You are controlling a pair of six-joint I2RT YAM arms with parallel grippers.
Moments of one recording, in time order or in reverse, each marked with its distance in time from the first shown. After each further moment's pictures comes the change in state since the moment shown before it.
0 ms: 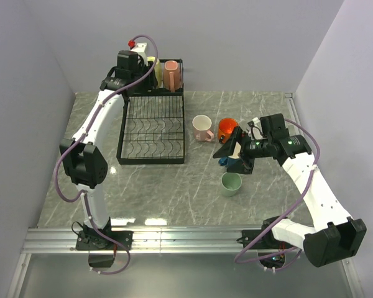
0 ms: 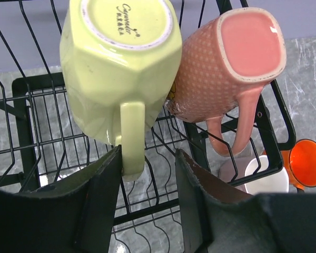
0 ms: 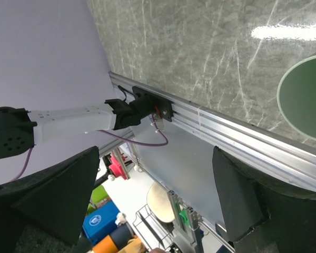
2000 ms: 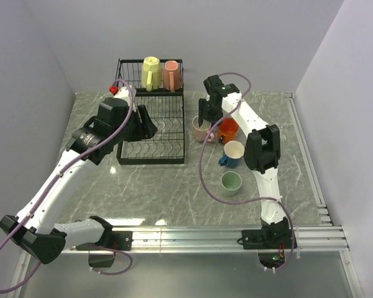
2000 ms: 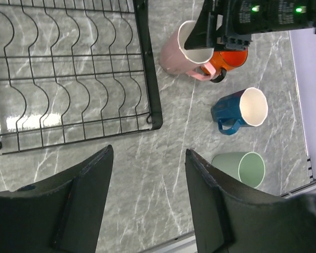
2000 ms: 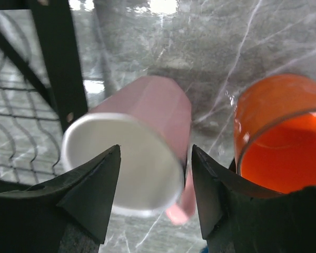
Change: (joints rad) left arm -0.238 -0.773 -0.621 -0.233 -0.122 -0.339; right arm 0.157 1.164 1.071 -0.090 0.651 -0.395
